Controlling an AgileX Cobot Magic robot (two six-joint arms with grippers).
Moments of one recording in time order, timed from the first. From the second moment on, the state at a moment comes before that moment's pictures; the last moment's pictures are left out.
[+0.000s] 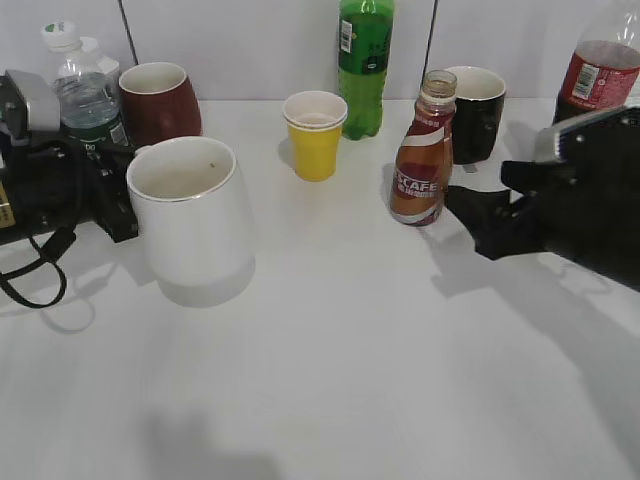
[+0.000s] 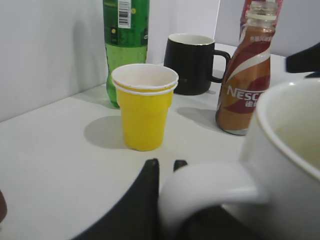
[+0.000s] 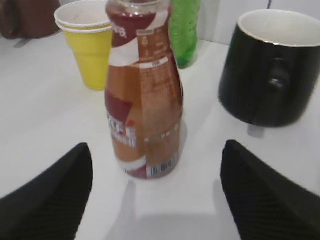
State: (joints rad) left arm -0.06 1.85 -0.68 1.03 -1.16 -0.46; right arm 0.24 1.68 -0.43 -0.38 -0.92 0.17
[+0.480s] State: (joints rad) left arm -0.06 1.85 -0.68 1.03 -1.16 -0.46; right arm 0.24 1.92 -0.66 -0.48 -0.95 0.19
